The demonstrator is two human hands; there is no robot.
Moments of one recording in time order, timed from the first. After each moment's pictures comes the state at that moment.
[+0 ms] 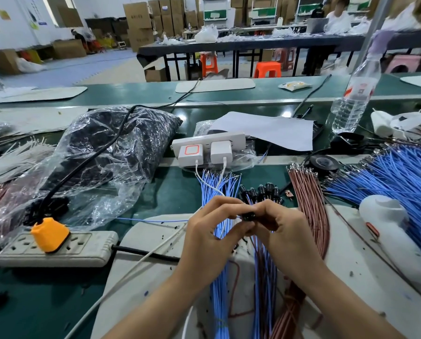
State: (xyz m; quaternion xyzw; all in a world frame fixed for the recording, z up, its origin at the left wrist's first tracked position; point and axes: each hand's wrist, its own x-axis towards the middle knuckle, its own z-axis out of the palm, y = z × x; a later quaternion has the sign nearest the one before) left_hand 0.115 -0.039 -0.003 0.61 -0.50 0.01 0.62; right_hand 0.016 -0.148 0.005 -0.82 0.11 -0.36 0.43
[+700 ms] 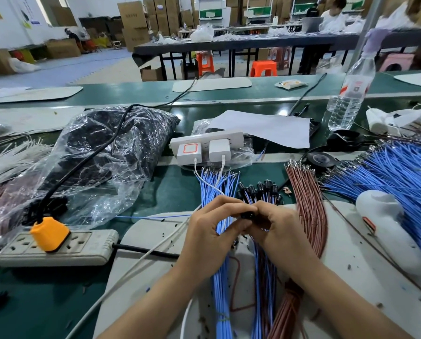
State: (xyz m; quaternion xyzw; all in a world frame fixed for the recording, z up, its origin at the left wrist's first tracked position) left_hand 0.117 -0.038 -0.002 0.61 -0.52 -0.03 0.59; right_hand 0.020 -0.150 -0.004 -0.86 0.11 -0.32 0.39
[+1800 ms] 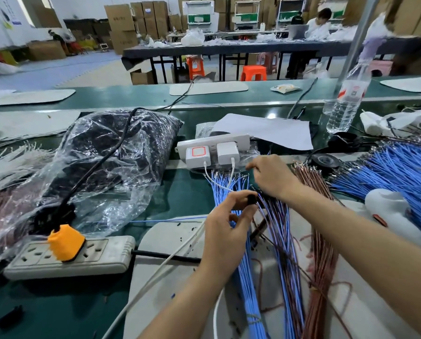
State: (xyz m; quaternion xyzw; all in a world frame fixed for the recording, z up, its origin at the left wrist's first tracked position) left_hand 0.125 -0.044 -0.013 0.63 -0.41 -0.07 0.66; right_hand 0.115 -0.212 0.031 -0.94 0.24 -0.18 0.15
